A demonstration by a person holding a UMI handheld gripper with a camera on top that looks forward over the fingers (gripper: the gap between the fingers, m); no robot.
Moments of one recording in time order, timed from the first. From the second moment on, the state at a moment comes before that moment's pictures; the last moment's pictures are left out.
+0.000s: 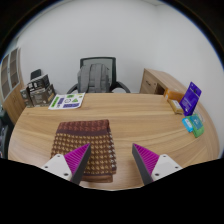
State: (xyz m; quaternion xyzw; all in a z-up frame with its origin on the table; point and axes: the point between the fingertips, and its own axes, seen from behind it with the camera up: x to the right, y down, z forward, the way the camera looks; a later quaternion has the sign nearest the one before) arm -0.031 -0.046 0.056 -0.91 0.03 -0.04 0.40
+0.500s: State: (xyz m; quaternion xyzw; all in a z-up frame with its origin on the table) arm -0.102 -0.199 0.201 -0.89 0.02 -0.05 0.46
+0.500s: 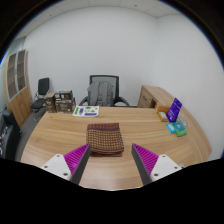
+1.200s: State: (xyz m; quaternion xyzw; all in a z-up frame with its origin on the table) arm -0.176 -0.415 0.290 -0.86 0.02 -0.07 0.51
